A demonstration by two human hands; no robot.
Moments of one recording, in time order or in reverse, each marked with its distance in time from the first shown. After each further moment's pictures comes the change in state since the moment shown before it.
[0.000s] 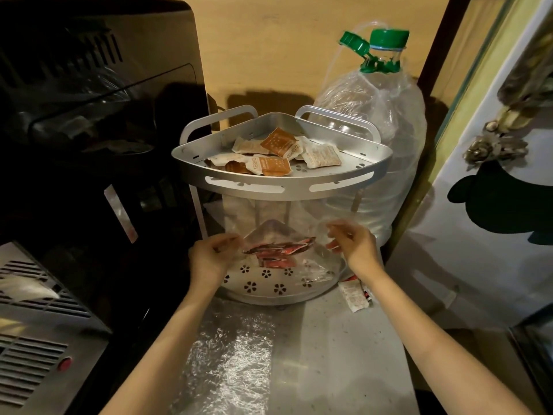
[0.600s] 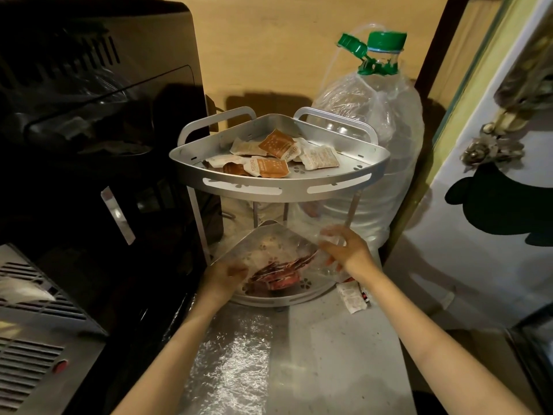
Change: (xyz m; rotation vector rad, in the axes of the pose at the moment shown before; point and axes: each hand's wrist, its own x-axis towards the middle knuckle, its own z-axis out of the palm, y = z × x) left_hand -0.011 -0.038 0.017 0.205 -0.296 -0.174; right_hand 0.000 0.004 0.000 -0.024 -0.137 0.149
